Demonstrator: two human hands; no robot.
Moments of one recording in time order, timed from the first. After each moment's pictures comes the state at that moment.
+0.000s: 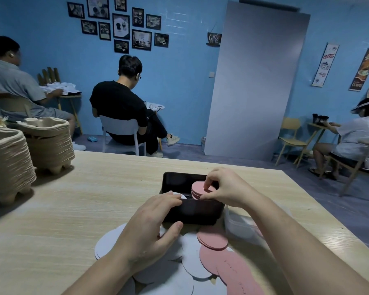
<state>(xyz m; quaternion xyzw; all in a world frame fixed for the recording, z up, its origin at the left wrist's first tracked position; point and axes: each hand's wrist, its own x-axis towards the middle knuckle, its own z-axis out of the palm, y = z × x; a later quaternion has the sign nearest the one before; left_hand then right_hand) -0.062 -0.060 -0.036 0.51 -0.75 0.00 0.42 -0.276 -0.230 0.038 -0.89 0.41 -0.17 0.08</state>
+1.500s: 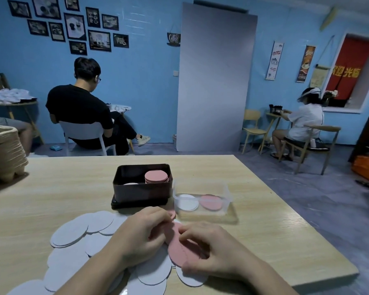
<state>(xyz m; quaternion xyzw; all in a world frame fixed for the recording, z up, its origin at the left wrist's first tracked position) -0.149 -0.047 -0.046 0.46 -0.82 -0.07 0.34 -0.406 -0.055 -0.029 -0.90 0.33 -0.21 0.19</state>
